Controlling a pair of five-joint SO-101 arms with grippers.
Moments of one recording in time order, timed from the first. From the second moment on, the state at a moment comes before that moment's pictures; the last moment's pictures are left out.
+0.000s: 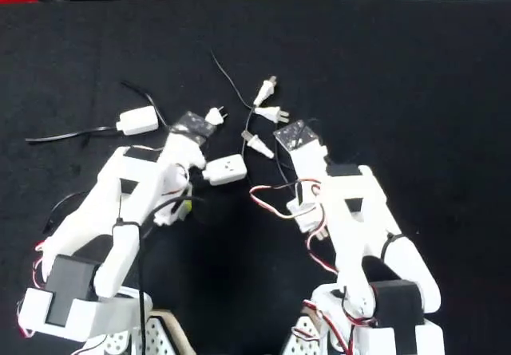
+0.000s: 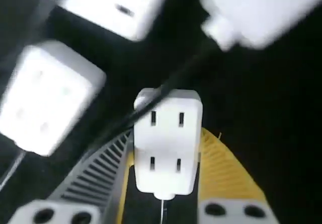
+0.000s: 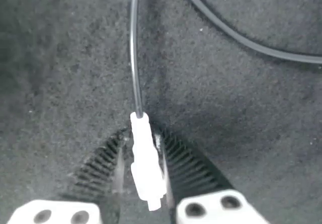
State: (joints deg) left arm 6.0 -8.1 45.5 56.3 -23.1; right arm -4.5 -16.0 57.5 52.4 22.8
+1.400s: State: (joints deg) left arm 21.0 -78.9 86.8 68.2 -36.8; right arm -13.4 -10.7 45.8 73.4 32.7
